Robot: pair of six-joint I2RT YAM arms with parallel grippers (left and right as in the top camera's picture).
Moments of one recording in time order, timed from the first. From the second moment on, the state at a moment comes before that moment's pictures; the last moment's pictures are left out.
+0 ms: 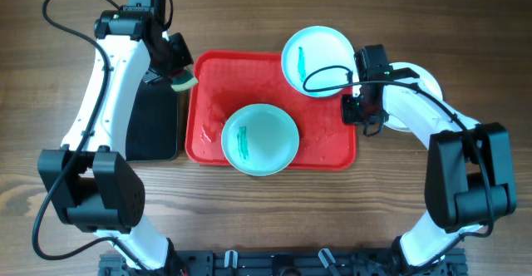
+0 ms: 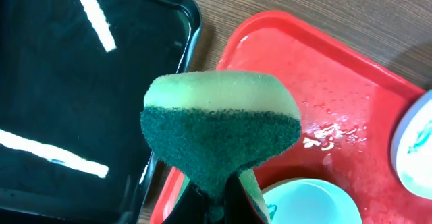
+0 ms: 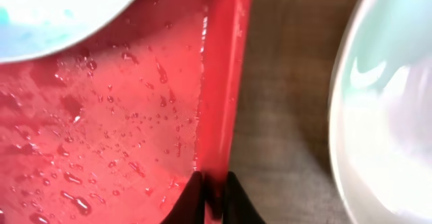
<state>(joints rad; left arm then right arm) -0.07 1.85 1.67 -1.12 0.03 -0.46 0.18 1.85 1.11 -0.66 -0.03 0.14</state>
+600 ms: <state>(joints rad) -0.07 1.85 1.67 -1.12 0.03 -0.46 0.18 1.85 1.12 -0.70 -0.03 0.14</state>
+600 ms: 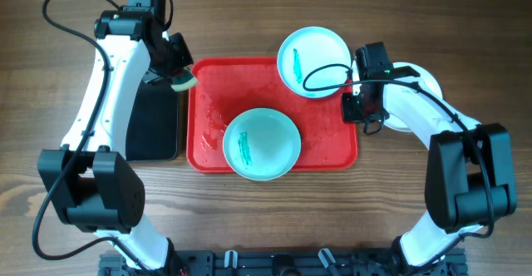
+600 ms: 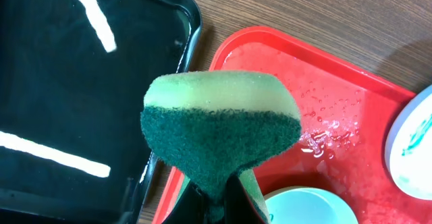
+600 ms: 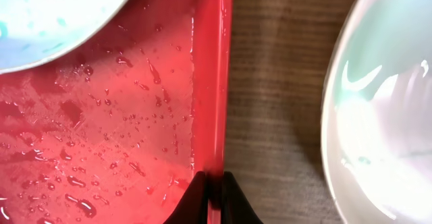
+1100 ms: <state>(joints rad) -0.07 1.85 1.67 -1.12 0.03 -0.46 0.19 1.84 1.37 -1.01 -0.24 0.12</state>
